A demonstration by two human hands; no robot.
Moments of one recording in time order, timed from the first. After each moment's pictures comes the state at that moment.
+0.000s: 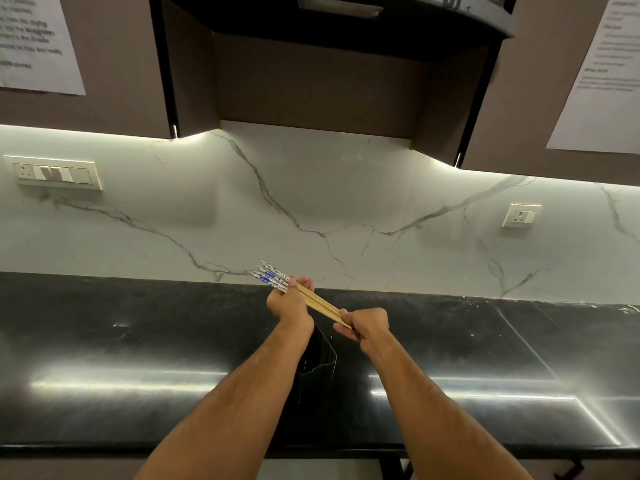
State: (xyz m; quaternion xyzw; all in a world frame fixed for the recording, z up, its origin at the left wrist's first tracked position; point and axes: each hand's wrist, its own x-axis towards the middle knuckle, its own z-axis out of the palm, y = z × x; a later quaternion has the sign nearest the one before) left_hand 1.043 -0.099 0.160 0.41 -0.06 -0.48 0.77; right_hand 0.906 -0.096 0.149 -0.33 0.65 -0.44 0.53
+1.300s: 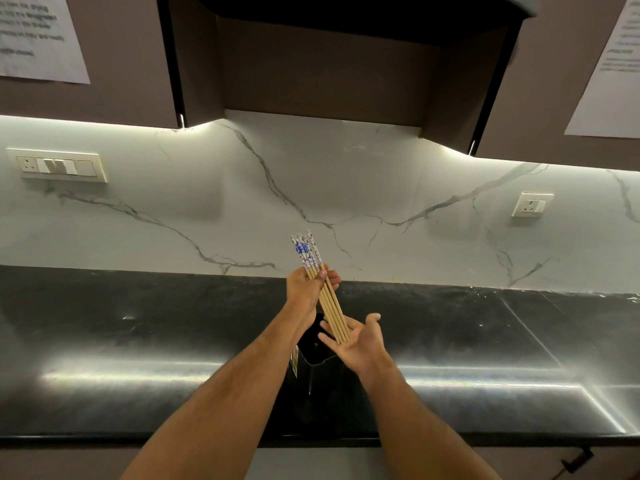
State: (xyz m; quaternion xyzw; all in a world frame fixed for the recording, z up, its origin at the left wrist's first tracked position) left_hand 1.060 -0.096 0.164 0.45 -0.33 -0.53 0.64; right_hand 0.931 -0.079 0.087 -0.12 0.34 -0.51 0.78
